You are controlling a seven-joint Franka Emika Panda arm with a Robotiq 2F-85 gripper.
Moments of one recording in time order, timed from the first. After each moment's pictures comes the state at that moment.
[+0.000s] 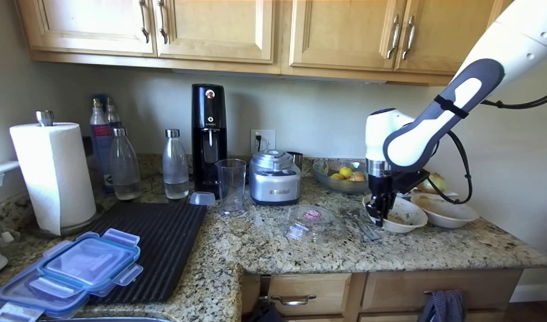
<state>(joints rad) 0.13 0.51 0.05 -2.05 -0.30 2.48 0.18</state>
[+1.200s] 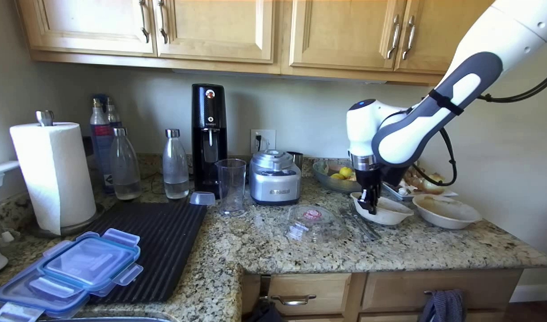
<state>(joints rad) 0.28 0.51 -0.01 -1.96 -0.46 2.36 0.19</state>
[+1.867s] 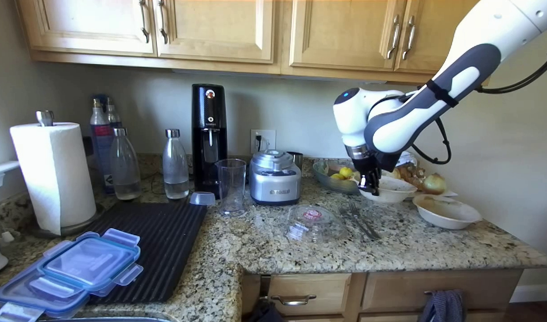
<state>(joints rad) 0.32 0.50 -0.02 -1.85 -0.64 2.15 0.29</state>
